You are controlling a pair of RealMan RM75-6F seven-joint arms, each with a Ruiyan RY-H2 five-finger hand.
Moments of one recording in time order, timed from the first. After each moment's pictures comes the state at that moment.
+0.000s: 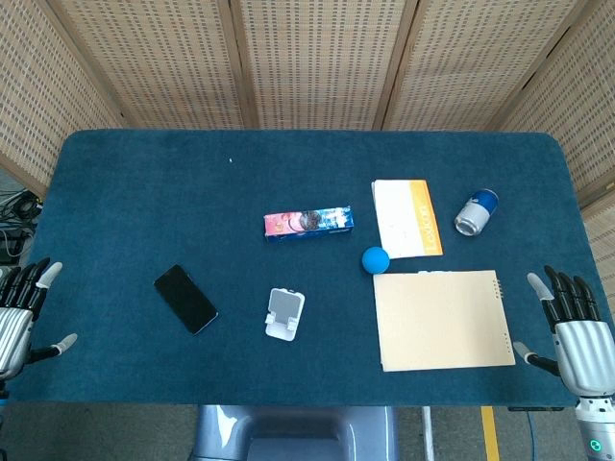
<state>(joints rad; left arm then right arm) -0.09 -1.12 -0.01 -1.57 1.57 1.52 -0.02 0.05 -1.14 0.06 -1.56 -1.61 1.62 -0.01</state>
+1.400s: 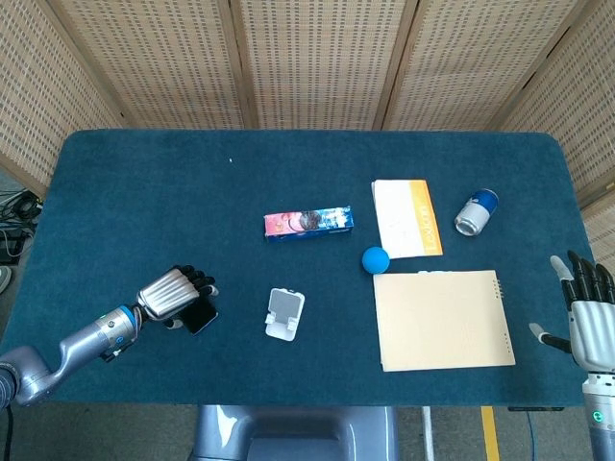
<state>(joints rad) -0.72 -1.38 0.10 -1.15 1.87 0.91 -0.14 0.10 -1.18 0.14 -1.47 -1.44 1.51 -0.02</state>
